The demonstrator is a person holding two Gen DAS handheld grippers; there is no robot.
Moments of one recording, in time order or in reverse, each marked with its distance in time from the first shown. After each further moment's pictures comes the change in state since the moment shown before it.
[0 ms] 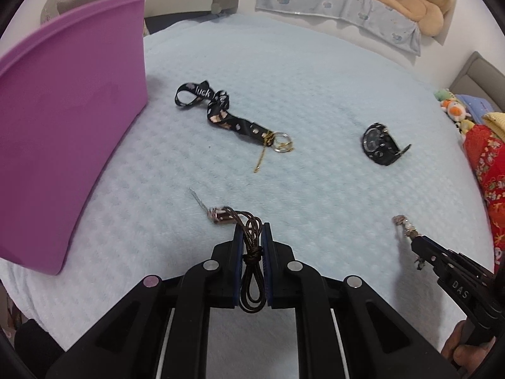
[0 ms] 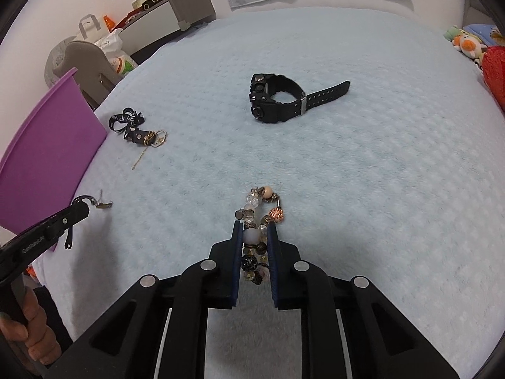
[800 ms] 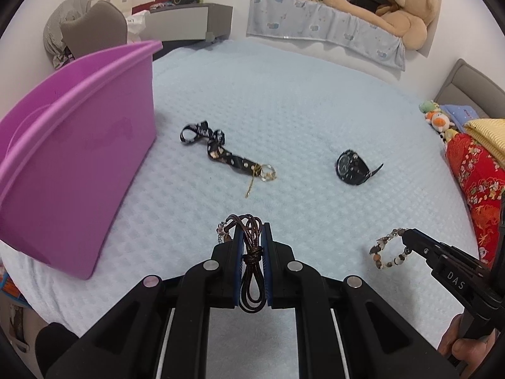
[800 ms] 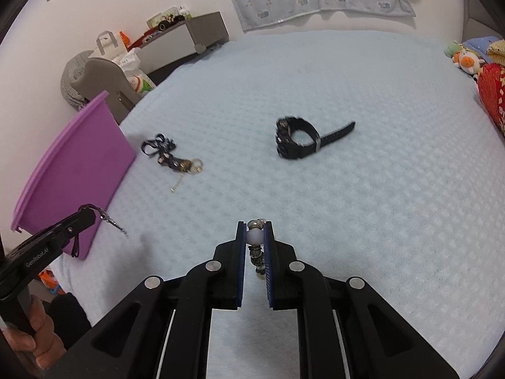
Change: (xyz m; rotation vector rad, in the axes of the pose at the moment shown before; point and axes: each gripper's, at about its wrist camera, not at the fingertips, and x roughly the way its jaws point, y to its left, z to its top) left arm -0.066 -0.003 0.011 0.020 -0.098 -0.024; right arm -0.059 0.028 0.015 -0.016 -0.090 0.049
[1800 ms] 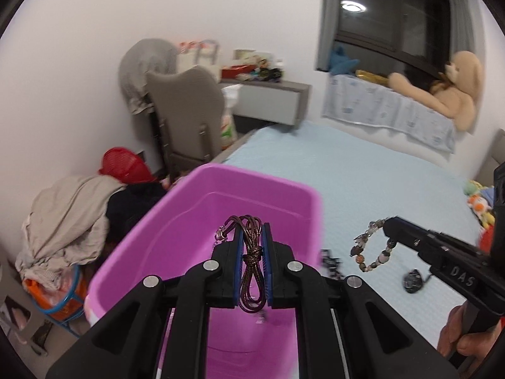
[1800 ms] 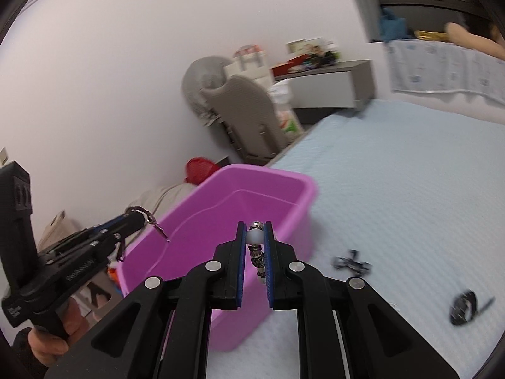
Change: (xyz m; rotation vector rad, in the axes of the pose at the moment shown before) left arm -0.130 0.188 0.124 -0.145 -0.255 0.235; right arm -0.001 0.283 0.152 -0.324 -0.097 0.441
